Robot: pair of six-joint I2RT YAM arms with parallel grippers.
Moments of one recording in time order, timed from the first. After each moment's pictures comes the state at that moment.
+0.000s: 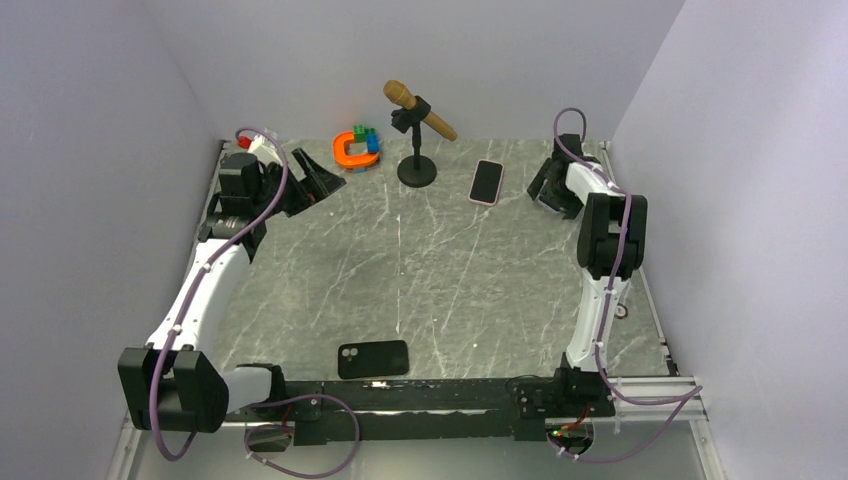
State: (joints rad) left arm -0.05 1.21 1.05 -0.21 0.45 -0.65; right arm -0.06 2.18 1.66 -0.58 0.19 0.55
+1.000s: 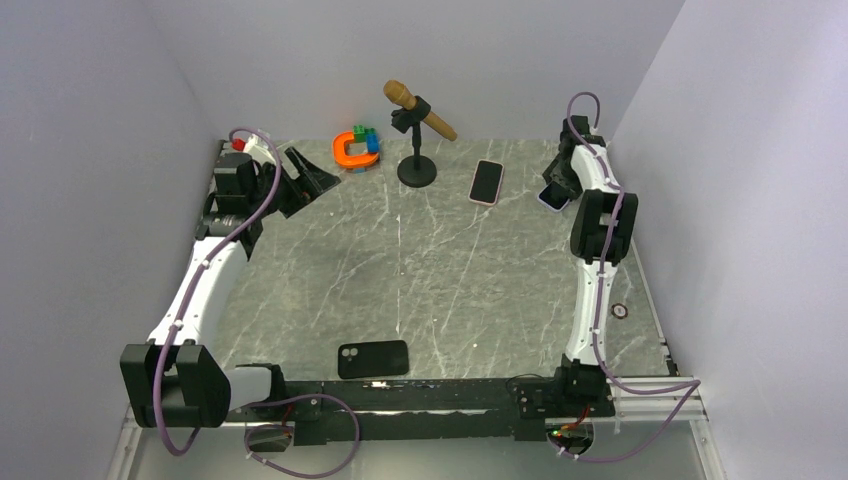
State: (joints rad) left arm -0.02 1.23 1.05 -0.21 0.48 -0.70; right arm -0.11 2.53 2.27 -0.88 0.29 0.63
